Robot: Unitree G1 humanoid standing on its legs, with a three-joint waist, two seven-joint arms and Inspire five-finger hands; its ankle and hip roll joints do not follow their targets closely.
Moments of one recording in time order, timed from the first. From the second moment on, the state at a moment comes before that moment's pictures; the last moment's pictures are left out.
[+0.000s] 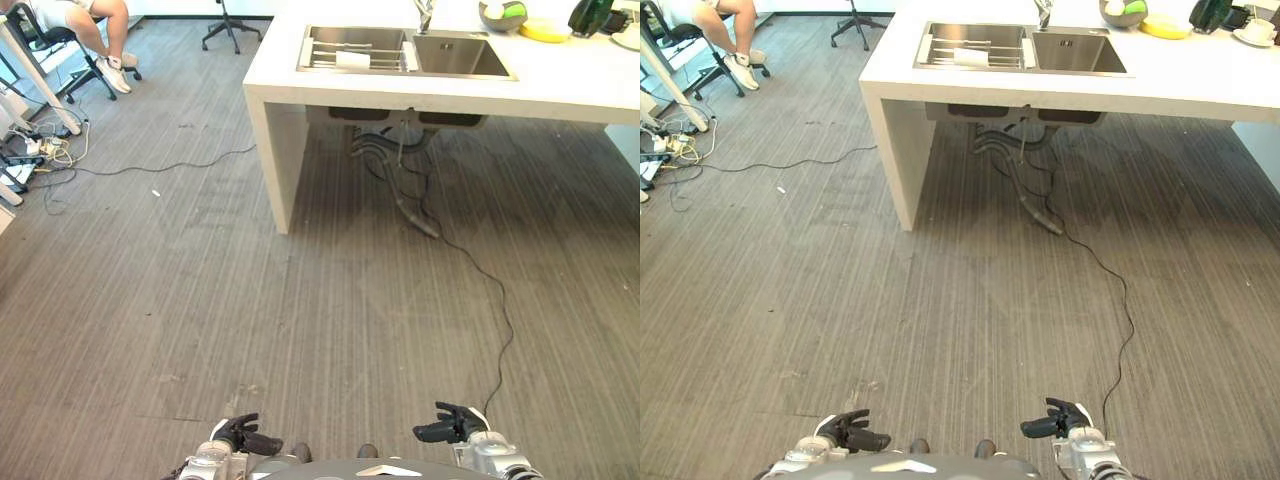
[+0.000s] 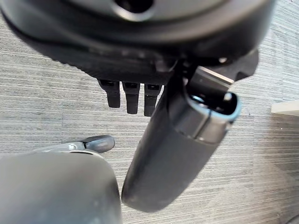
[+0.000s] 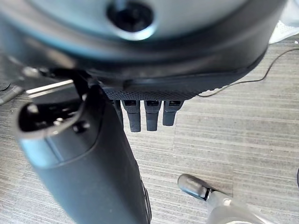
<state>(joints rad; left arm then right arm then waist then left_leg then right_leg) -0.03 0.22 -0.21 1.20 -0.23 -0.03 0.01 -0.07 -0.26 0.22 1.19 0.24 0.00 -0.03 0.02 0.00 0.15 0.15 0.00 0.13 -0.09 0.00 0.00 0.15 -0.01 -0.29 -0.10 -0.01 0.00</state>
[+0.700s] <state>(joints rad) 0.02 0.22 -0.23 0.90 -0.17 -0.14 0.15 0.02 -0.27 0.22 0.86 0.25 -0.12 -0.12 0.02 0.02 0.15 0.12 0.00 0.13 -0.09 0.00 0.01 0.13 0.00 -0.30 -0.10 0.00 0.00</state>
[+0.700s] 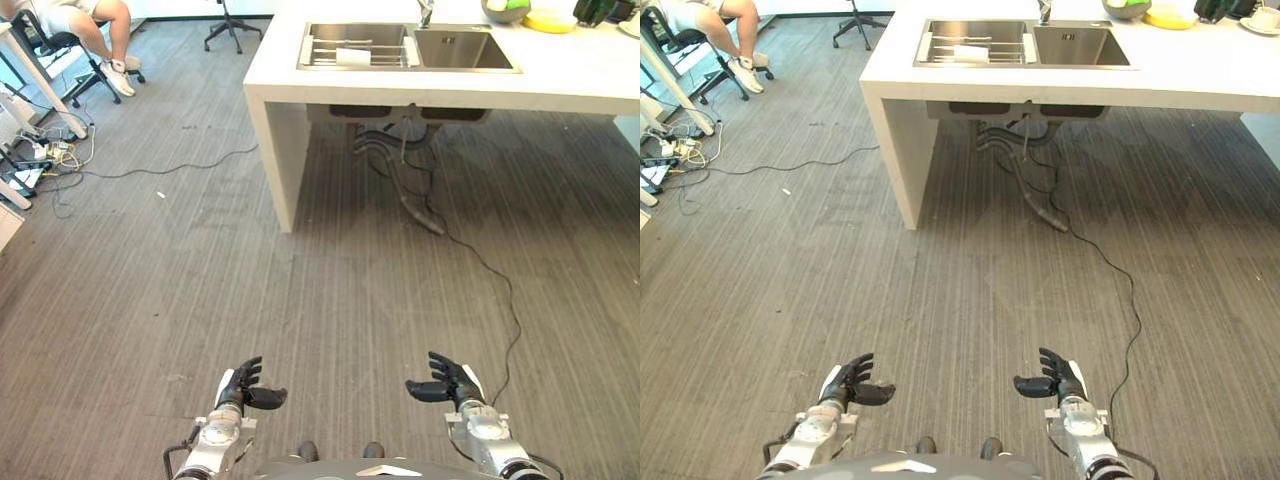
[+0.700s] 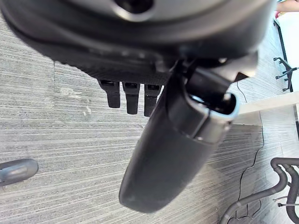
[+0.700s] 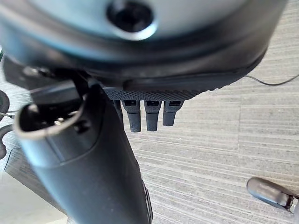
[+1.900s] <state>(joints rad) 0.03 0.27 -0.16 0.51 -0.36 -0.11 0.14 -0.04 -0.26 0.13 1.17 0.36 -0.04 -0.05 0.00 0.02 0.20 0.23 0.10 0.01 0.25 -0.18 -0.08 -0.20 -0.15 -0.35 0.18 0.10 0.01</state>
